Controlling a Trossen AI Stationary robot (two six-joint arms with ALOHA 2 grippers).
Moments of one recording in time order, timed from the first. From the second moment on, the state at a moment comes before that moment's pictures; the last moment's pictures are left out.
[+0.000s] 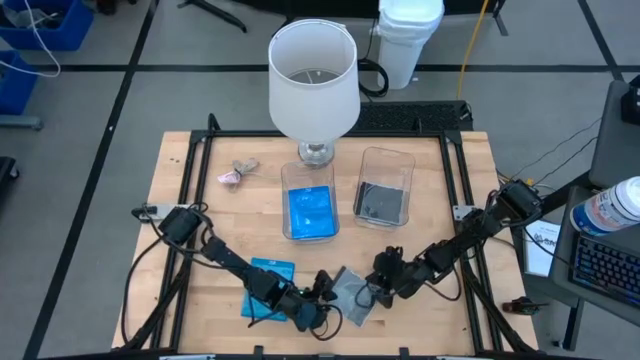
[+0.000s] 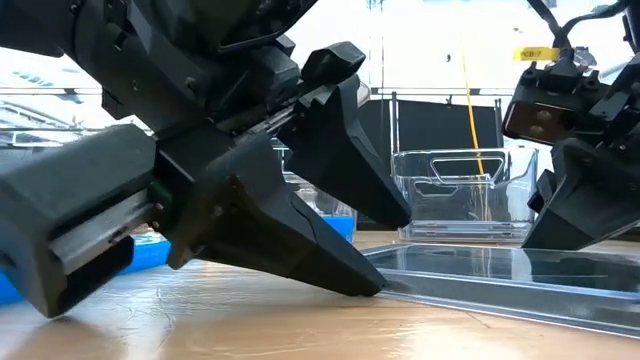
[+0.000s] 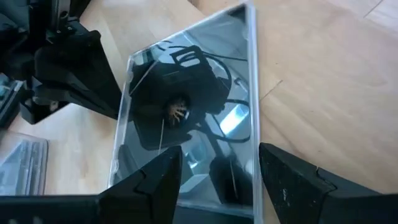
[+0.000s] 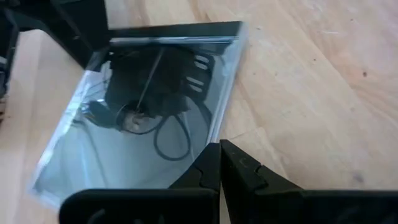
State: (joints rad) left arm -0.54 2.15 1.23 0.13 -0.42 0.44; right arm 0.65 1.73 0.51 0.35 0.34 0.95
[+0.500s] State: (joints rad) left arm -0.53 2.16 1.23 0.26 -0.45 0.58; right arm 0.65 1.74 0.51 0.41 0.34 0.88
